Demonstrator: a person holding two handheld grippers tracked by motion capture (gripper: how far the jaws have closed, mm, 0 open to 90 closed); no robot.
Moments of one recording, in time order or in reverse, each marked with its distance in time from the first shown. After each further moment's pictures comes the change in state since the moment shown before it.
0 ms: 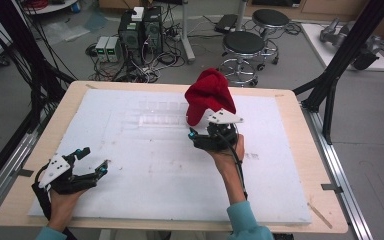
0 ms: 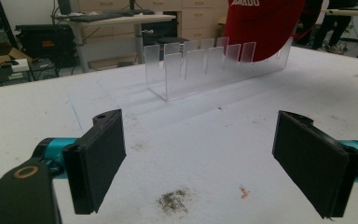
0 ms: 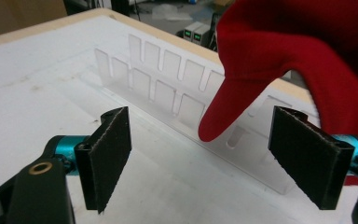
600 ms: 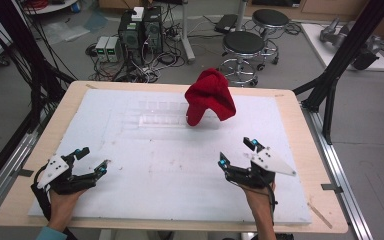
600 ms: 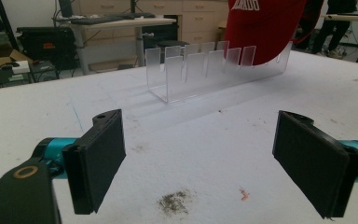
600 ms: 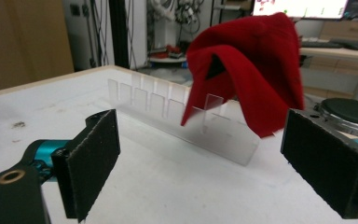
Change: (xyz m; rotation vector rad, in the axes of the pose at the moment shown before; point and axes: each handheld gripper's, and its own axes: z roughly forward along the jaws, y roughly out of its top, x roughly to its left) left arm 0.000 -0.001 -0.001 -0.019 0.000 -0.006; right arm -0.016 -0.084 -0.094 -0.295 -0.028 0.050
